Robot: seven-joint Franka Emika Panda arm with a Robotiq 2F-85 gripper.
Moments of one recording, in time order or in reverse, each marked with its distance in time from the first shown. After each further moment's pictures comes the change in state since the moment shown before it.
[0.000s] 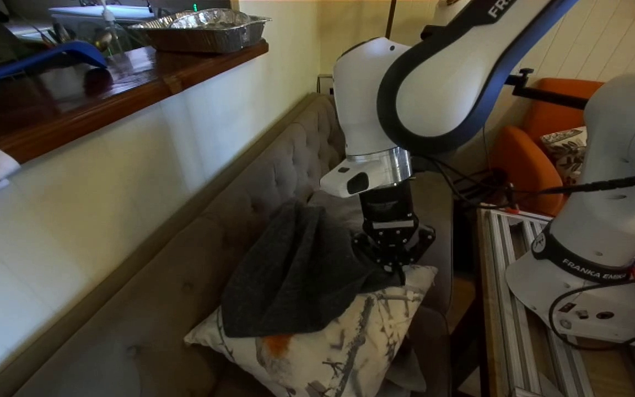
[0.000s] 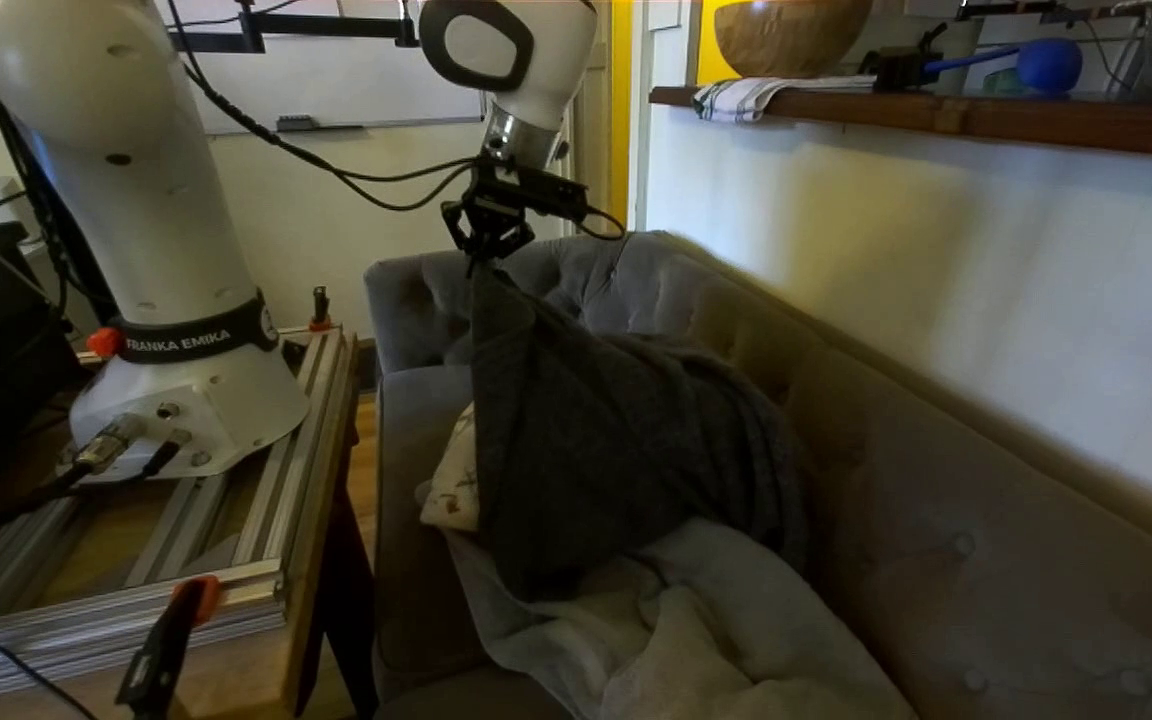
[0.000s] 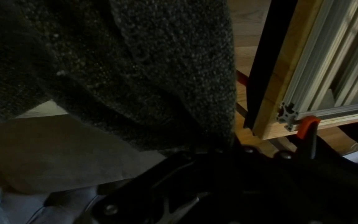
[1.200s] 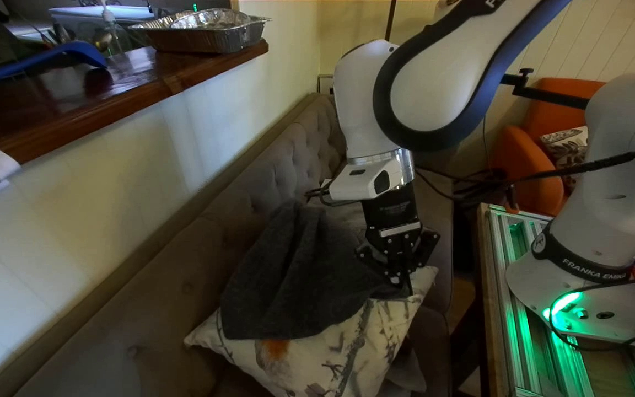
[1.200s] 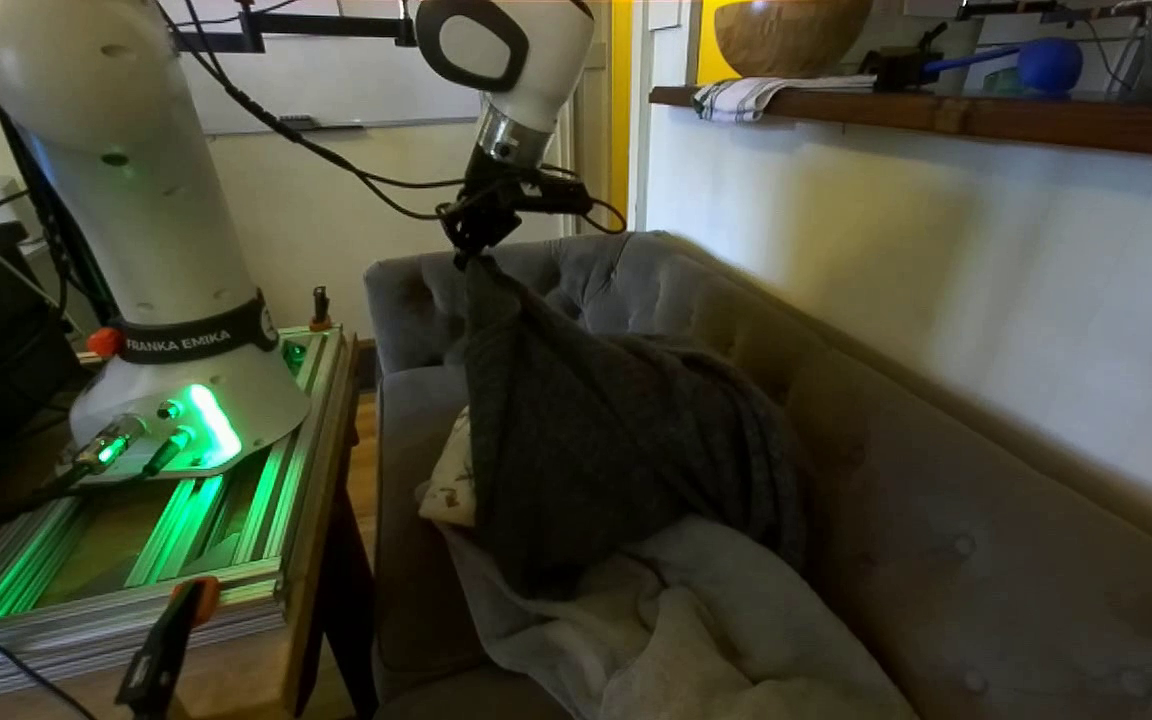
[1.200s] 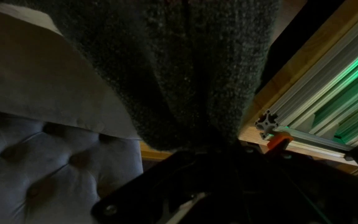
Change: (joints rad) arm -0.019 -0.004 0.046 0.003 0.099 -0.038 -0.468
